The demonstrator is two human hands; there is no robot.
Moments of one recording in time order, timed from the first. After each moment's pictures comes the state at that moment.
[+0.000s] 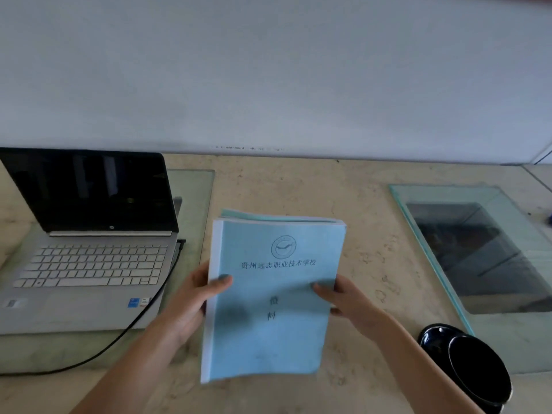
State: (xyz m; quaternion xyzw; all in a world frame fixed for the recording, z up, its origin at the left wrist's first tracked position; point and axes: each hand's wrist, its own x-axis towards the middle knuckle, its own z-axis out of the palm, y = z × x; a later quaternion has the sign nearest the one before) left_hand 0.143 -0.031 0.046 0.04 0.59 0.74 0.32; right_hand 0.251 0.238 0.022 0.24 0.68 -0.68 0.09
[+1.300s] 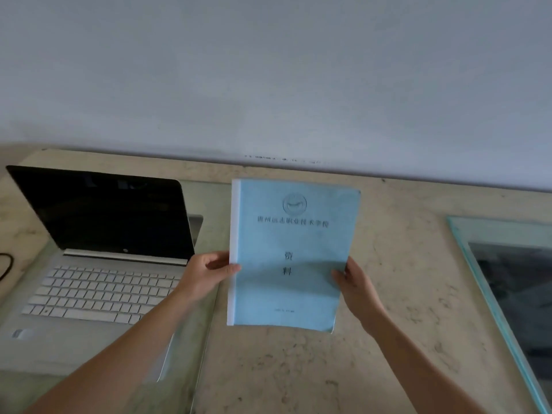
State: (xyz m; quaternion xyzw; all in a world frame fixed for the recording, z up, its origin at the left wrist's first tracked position) left_hand -0.007 -0.014 0.010 0.02 0.77 0.60 0.22; right_hand 0.103 0.266 0.001 0.19 0.76 -0.62 -0.02
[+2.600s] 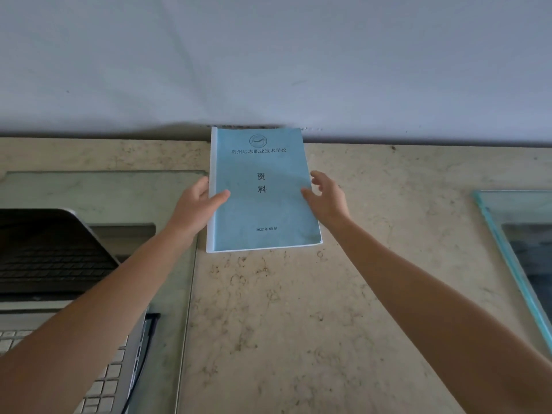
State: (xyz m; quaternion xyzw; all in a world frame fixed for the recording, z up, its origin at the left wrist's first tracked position) left_hand -0.179 0.080 -0.021 0.05 0.82 0.53 0.20; right_hand -0.115 0.316 -0.044 0.28 0.85 -0.44 -0.03
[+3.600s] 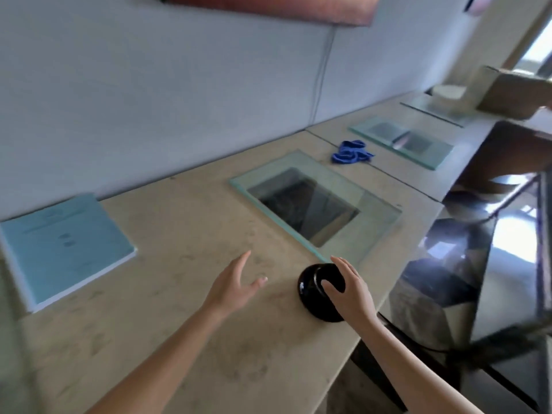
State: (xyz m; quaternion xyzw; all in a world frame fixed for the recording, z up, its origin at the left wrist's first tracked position) left_hand 0.198 0.198 0.058 0.50 0.74 0.34 0.30; right_hand 0.431 0.302 0.035 0.55 0.76 -0.25 -0.22
